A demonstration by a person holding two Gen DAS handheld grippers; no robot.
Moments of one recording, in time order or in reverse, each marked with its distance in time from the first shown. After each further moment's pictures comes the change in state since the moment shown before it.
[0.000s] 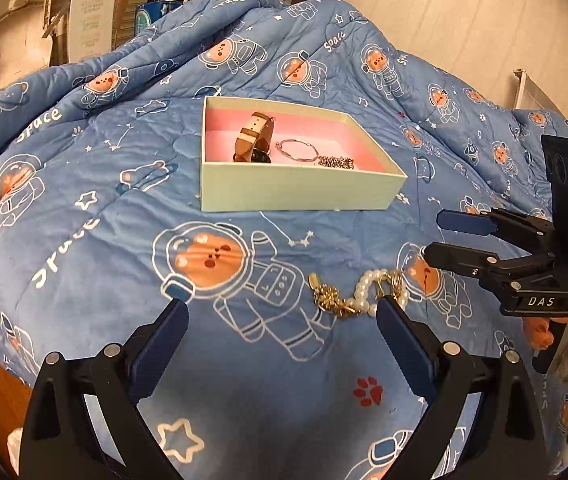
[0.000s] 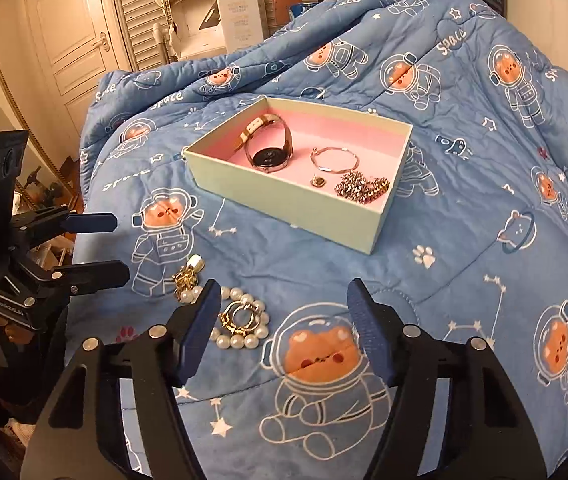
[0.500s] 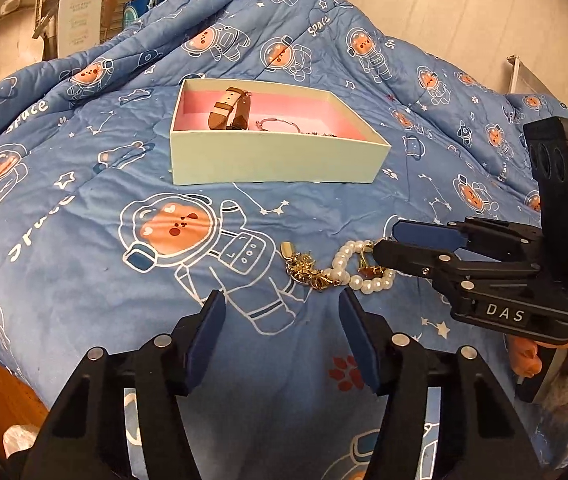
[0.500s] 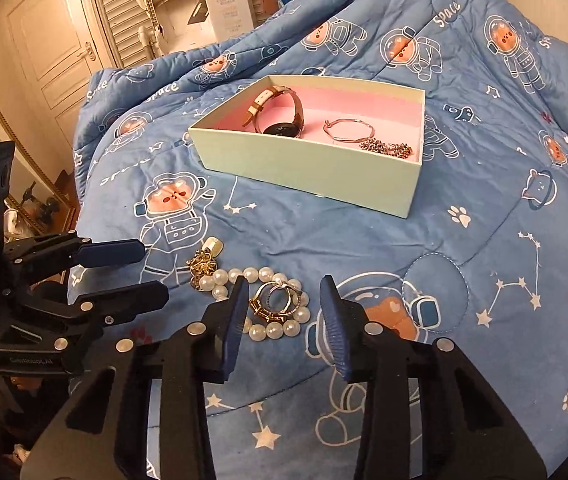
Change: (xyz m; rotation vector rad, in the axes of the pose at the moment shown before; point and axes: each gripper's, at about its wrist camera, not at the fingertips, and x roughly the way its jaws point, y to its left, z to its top) left arm 0.012 -0.019 -0.018 0.032 0.016 -0.006; right arm 0.023 0.019 -0.016 0.072 0.014 -0.007
